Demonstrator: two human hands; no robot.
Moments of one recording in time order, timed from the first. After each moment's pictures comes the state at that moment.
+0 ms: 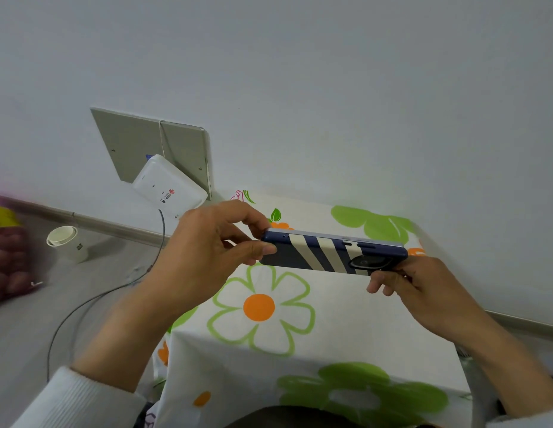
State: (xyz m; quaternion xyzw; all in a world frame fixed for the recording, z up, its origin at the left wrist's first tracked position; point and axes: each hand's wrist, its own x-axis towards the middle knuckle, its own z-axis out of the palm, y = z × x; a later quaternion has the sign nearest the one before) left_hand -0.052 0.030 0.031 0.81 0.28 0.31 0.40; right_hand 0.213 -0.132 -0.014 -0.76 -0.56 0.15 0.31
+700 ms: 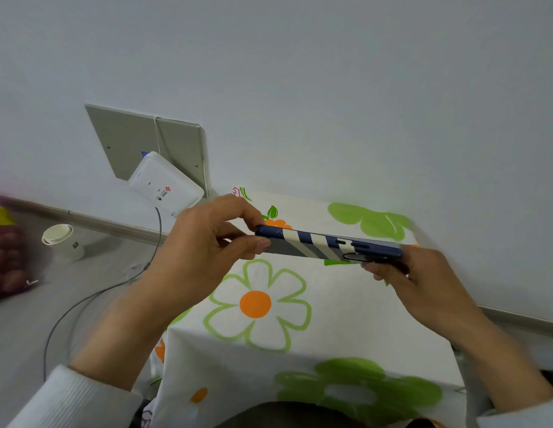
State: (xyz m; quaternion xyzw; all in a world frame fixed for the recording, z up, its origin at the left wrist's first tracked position) left_hand -0.052 0.028 0.026 0.81 0.27 0.33 0.40; right_hand 0.211 -0.129 -0.015 -0.74 -0.55 0.09 0.36
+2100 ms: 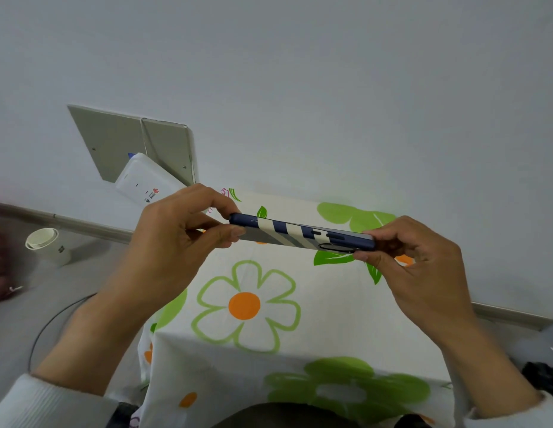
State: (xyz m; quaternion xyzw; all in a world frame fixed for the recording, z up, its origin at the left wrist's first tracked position) left_hand -0.055 0.032 0.031 0.80 0.26 0.40 0.37; right_hand 0.191 -0.128 0.005 -0.65 -0.55 -0.01 0.52
